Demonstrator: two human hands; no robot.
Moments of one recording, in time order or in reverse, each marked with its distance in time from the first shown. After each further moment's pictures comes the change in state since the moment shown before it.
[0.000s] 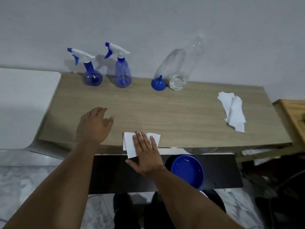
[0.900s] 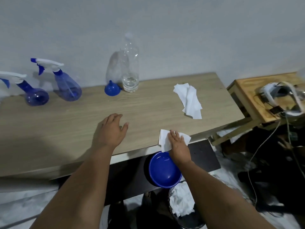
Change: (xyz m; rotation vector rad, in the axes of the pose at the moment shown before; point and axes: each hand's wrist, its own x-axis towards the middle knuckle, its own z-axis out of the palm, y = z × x) left_hand -0.002 0.217 0.079 -0.075 -0.178 0.217; right_hand -0.133 0.229 -0.047 0.190 -0.010 0.588
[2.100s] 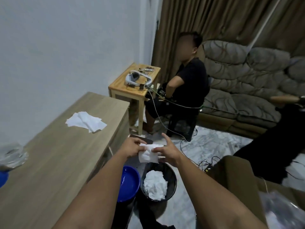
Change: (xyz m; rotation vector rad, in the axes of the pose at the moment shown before) left_hand -0.130 0.267 0.018 -0.388 -1.111 0.595; right_hand -0.272 0.015 -0.051 1.633 0.655 0.905
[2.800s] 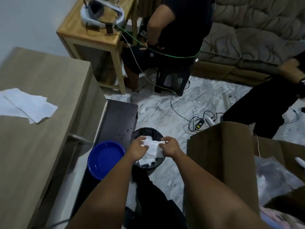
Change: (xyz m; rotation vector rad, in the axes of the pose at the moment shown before) left_hand 0.147 -0.082 0.162 0.031 -0.253 -0.332; right_hand 0.154 0.145 -0.109 -0.303 0.216 0.351
